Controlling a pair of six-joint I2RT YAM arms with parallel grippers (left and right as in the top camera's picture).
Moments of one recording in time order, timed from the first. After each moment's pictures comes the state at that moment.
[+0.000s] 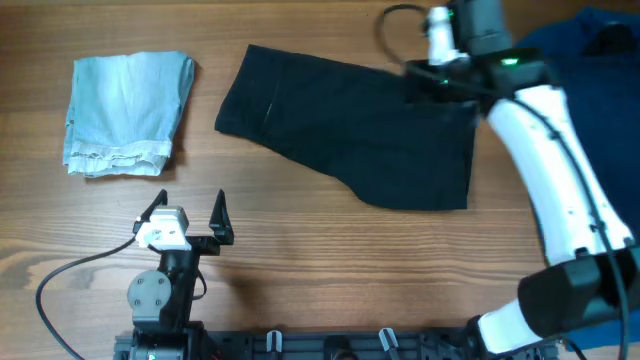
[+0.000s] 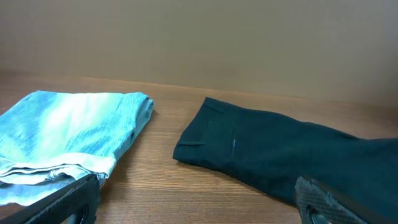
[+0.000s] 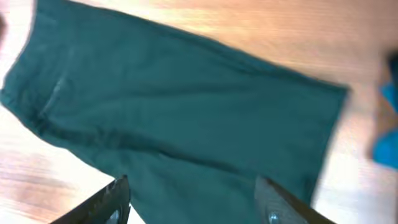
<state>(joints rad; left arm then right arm) -0.02 0.01 0.02 -0.08 0.05 -0.14 0.17 1.71 1.67 -1.03 -0.10 0.13</state>
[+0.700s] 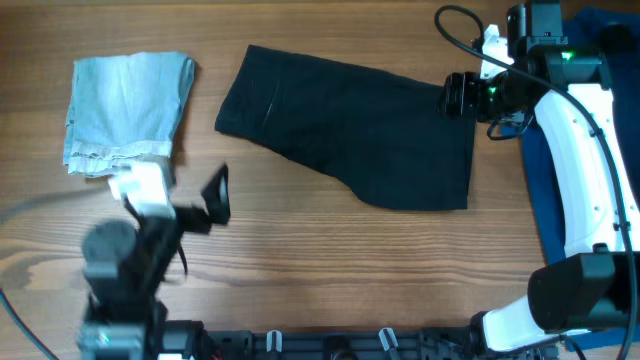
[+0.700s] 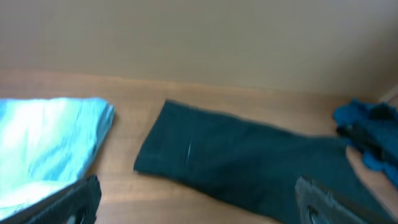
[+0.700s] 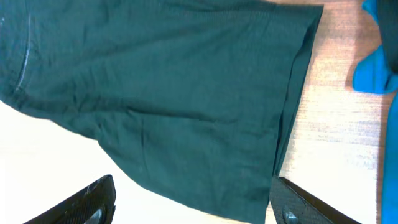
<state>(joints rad) -0.02 0.54 0.64 -0.38 0.21 -0.17 0.02 1.71 1.67 -1.21 -0.20 0.09</state>
